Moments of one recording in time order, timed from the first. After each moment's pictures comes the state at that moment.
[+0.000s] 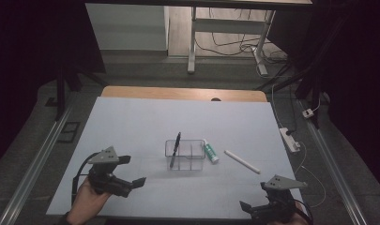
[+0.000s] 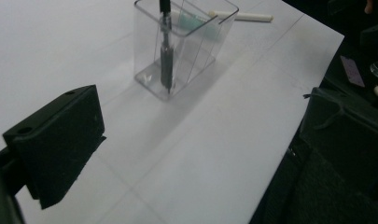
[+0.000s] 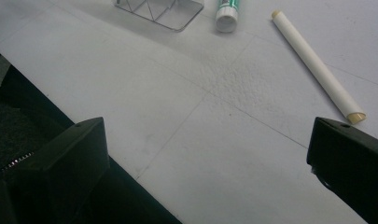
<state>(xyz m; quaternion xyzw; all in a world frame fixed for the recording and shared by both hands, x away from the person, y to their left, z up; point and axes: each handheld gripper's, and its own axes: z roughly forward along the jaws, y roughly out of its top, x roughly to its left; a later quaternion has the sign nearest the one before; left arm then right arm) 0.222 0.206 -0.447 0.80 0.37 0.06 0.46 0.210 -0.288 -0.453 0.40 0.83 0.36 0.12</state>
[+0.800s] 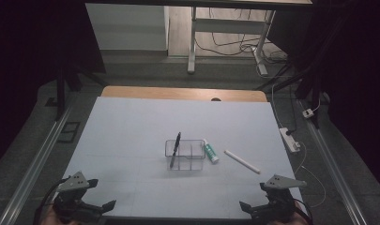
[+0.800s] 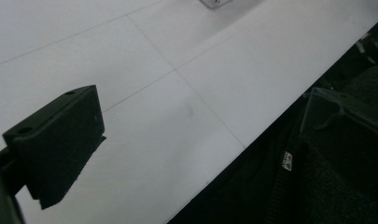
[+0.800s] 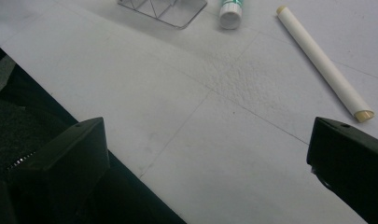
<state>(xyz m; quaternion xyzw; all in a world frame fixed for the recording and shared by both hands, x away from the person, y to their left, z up) 0.166 0.255 -0.473 0.81 0.44 0.08 0.38 0.212 -0.288 -0.454 0.40 0.83 0.36 0.11</state>
